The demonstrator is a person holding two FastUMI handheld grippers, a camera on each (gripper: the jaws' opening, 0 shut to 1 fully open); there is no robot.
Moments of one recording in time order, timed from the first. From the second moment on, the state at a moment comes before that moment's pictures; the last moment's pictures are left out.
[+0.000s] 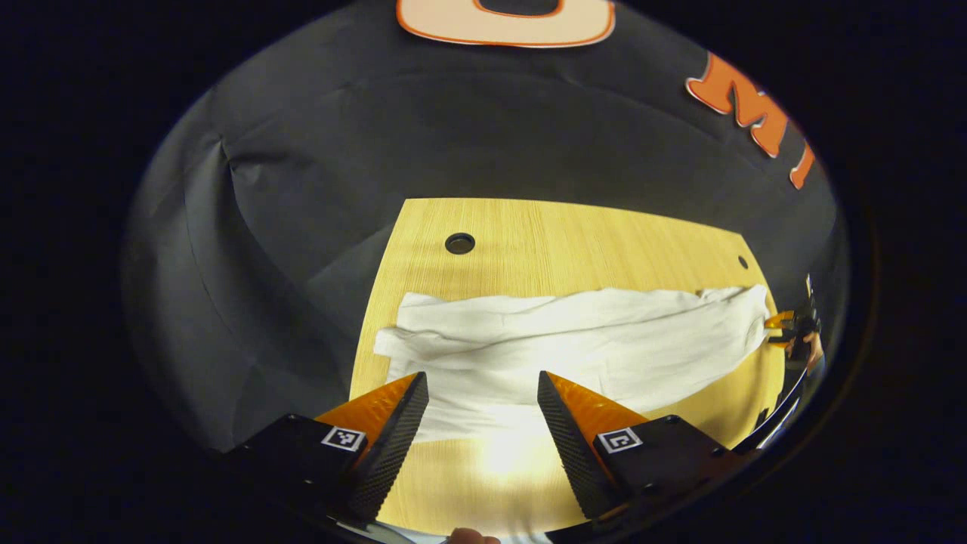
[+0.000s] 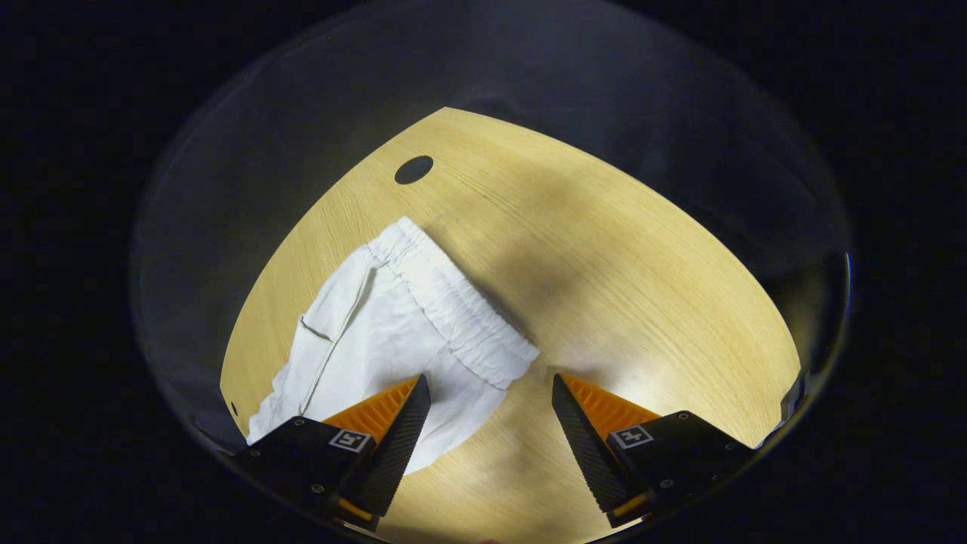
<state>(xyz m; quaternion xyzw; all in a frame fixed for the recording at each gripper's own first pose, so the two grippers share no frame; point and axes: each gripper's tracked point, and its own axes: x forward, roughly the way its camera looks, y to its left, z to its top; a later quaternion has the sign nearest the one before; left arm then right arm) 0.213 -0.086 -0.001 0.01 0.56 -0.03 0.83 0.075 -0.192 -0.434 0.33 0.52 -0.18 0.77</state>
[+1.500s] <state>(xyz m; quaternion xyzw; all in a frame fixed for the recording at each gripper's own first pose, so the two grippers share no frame) 0.207 -0.087 0.015 -0.01 0.49 -0.05 0.87 0.087 -0.175 -0.269 0.27 0.32 -0.15 0.90</state>
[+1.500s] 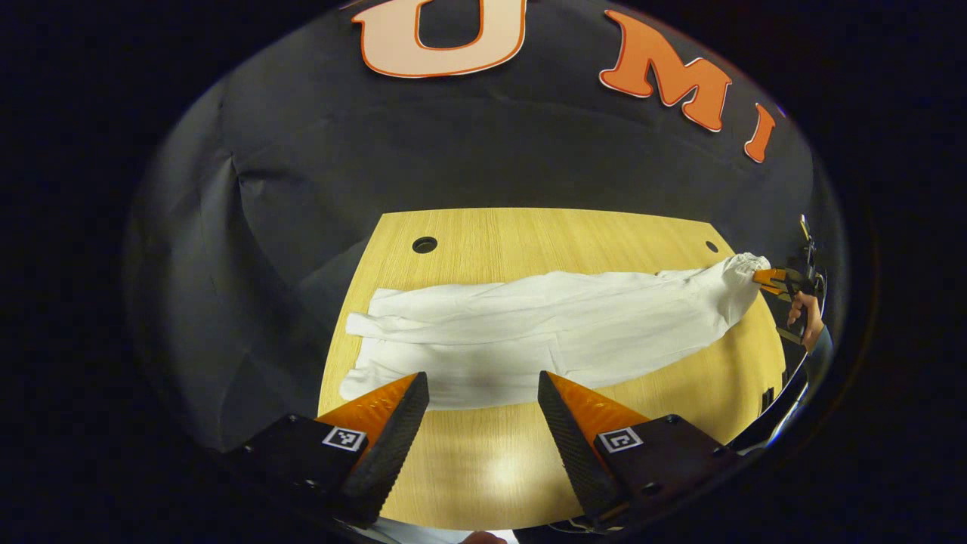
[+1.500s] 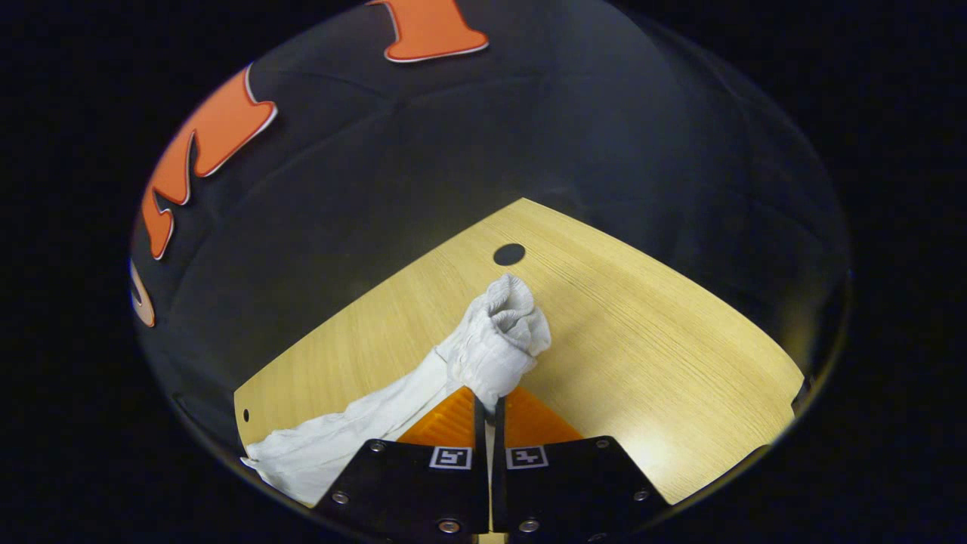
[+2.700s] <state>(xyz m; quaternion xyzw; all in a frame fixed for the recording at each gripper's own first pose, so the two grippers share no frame) 0.203 -0.075 0.009 -0.07 0.49 -0.03 0.87 0.048 0.024 -0.100 0.10 0.27 0.06 0.96</state>
